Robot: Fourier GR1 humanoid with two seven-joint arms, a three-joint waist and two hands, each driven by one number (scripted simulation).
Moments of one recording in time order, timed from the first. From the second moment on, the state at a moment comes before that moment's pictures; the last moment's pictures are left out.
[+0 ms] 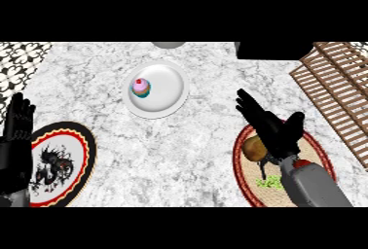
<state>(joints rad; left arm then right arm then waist) 0.04 0.34 0.04 -1.66 0.04 0.31 -0.13 -0.28 -0.28 0.33 -1.39 -0.36 0.01 0.10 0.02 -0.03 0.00</state>
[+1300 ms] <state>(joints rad) 0.07 0.41 0.08 -1.45 0.21 0.03 0.08 0.32 -0.65 0.15 -1.94 0.15 -0.22 -0.02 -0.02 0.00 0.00</state>
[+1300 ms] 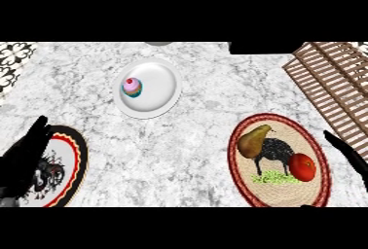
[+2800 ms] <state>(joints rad) 0.02 0.35 0.12 -1.41 0.14 -0.03 0.08 0.03 -0.71 0.26 -1.67 0.67 0.25 0.24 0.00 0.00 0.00</state>
